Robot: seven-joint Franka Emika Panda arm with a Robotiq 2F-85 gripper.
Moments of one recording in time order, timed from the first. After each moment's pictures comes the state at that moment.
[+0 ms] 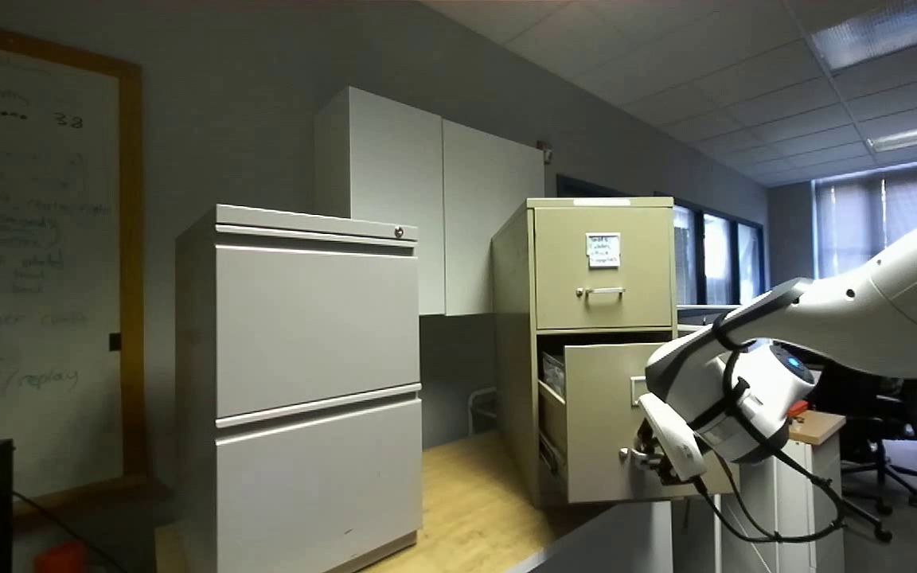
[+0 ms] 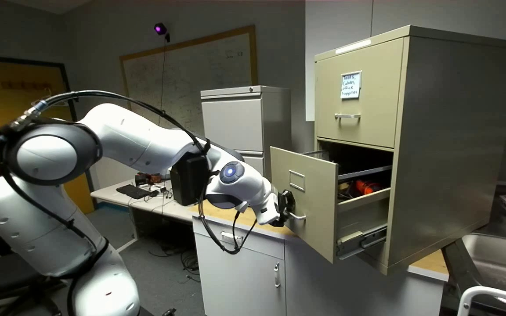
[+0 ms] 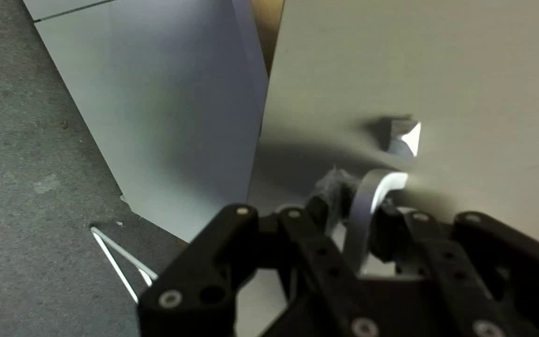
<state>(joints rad) -0.26 -0.34 -0.08 -2.58 1.04 3.03 0.47</state>
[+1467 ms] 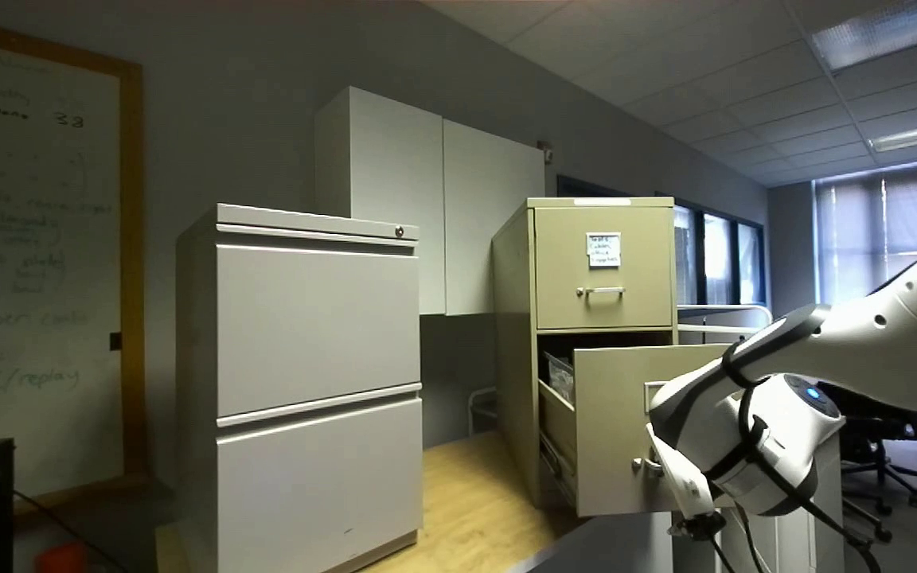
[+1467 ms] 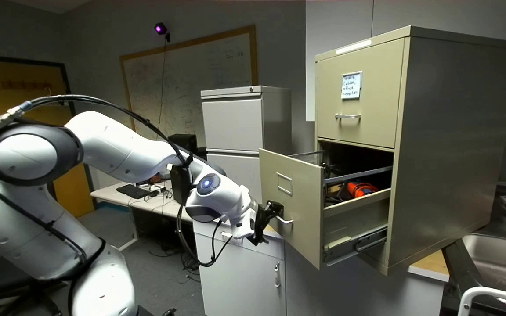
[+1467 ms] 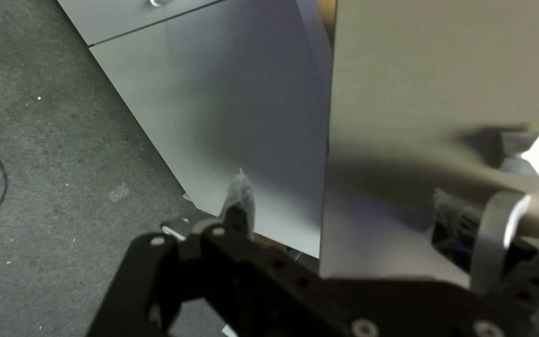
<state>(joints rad) -0.35 -0.44 0.11 -2.77 1.09 3.11 0.68</state>
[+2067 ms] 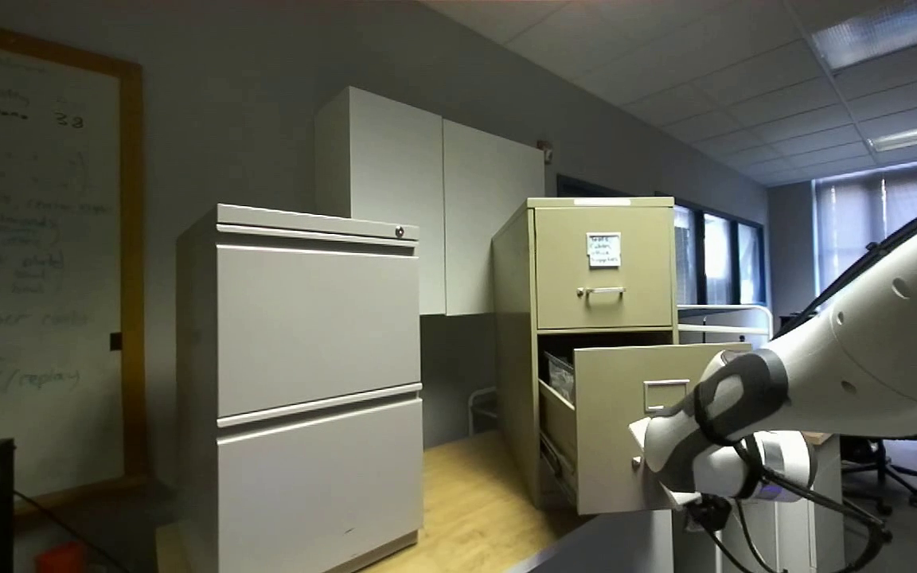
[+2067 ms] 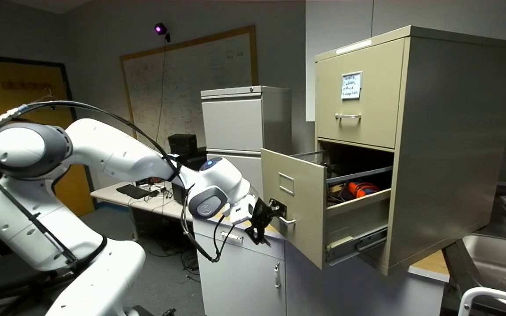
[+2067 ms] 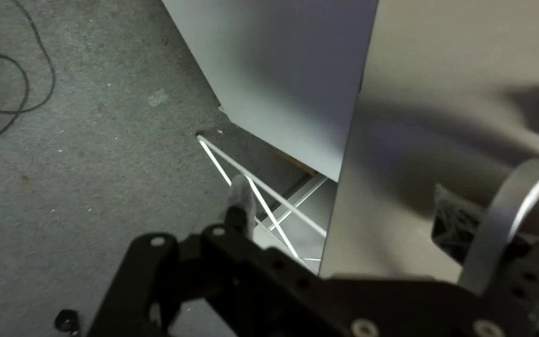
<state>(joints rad) -0.97 -0.58 0.64 -2.76 0.52 2.88 1.24</state>
